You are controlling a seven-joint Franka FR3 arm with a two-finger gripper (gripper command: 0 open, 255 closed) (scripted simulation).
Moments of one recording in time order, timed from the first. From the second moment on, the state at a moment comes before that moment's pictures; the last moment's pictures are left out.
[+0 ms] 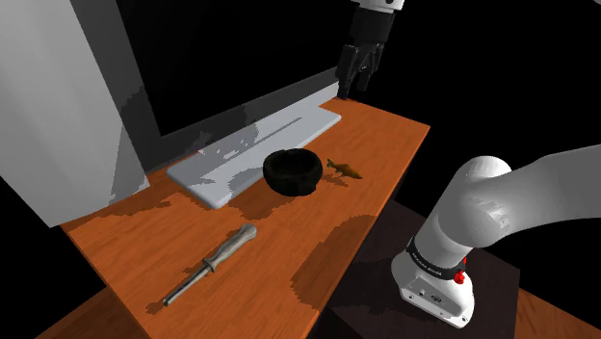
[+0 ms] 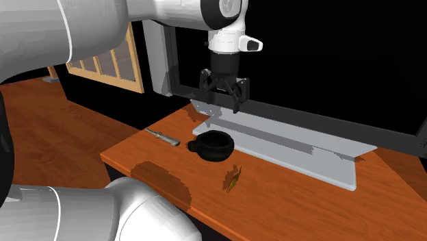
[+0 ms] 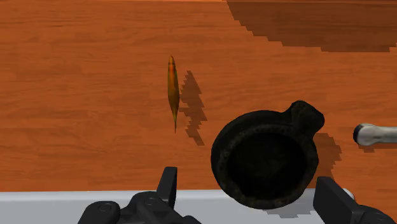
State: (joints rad) arm -0.01 -0.76 0.04 -2.28 0.09 1.56 -0.01
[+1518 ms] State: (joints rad) arm -0.06 -0.75 0.03 -2.91 -0.07 2.24 -0.13
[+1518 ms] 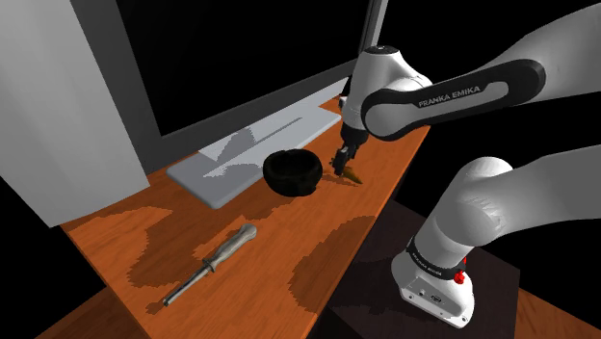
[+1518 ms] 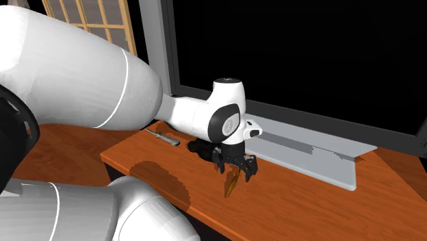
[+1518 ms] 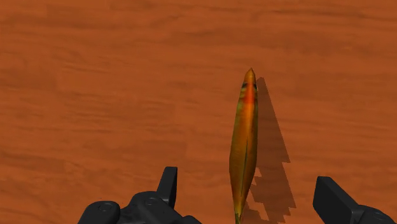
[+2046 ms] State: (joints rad) arm -0.07 -0.69 0.03 -2.95 -0.08 2.33 -0.12
